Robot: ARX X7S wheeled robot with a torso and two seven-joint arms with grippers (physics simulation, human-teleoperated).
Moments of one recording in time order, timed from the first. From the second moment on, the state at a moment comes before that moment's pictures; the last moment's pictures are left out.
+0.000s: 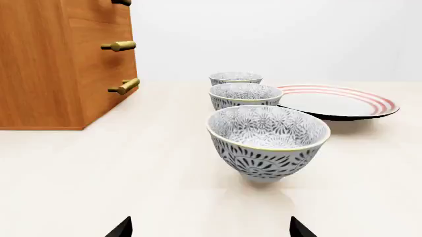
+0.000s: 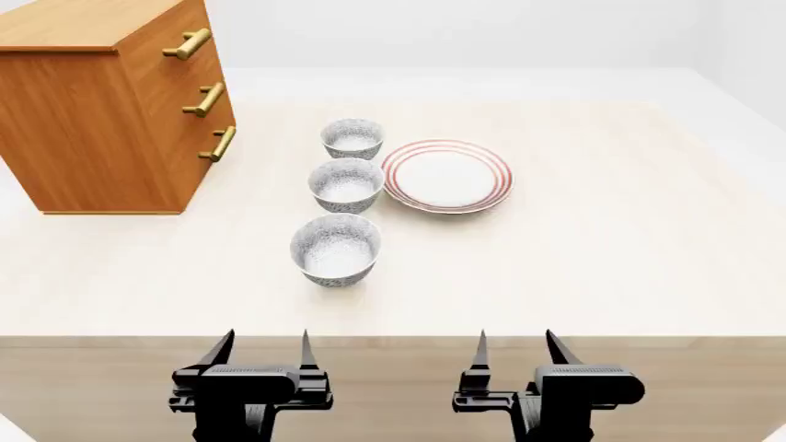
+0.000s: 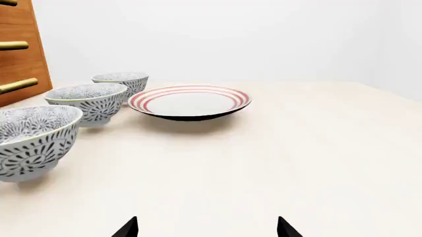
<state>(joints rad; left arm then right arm) 0.00 0.00 0.00 0.00 0.00 0.00 0.00 0.00 0.00 0.00 0.00 0.00 0.00 0.00</state>
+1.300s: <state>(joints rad) -0.47 -0.28 0.11 0.44 -0.20 -0.74 0.11 0.45 0.18 -0.07 -0.45 0.18 0.81 0.07</state>
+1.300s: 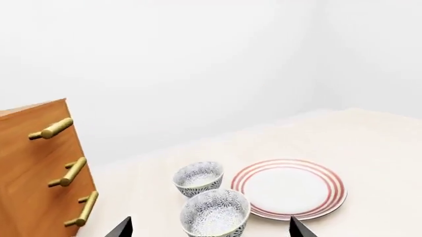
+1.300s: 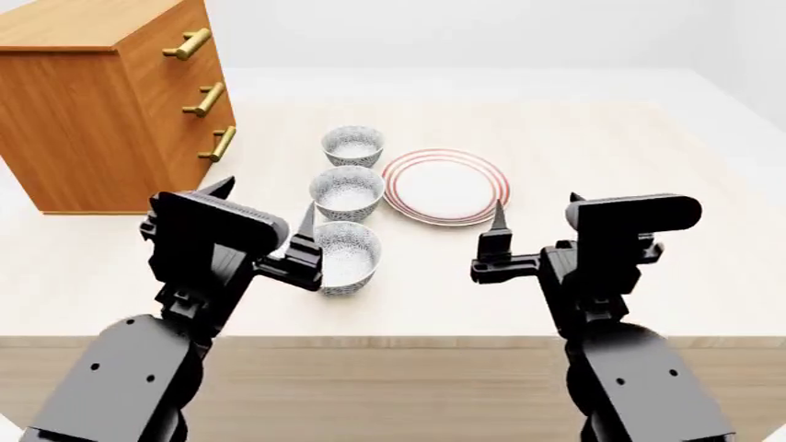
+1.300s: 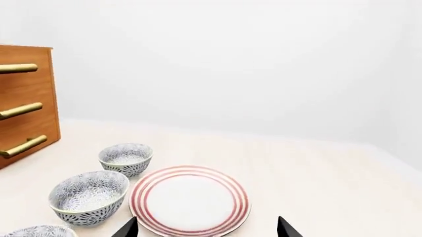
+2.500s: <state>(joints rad) -0.88 -0.33 0.17 0.26 -0.24 -0.97 0.19 0.79 0.24 -0.05 -0.36 0.28 1.04 0.02</state>
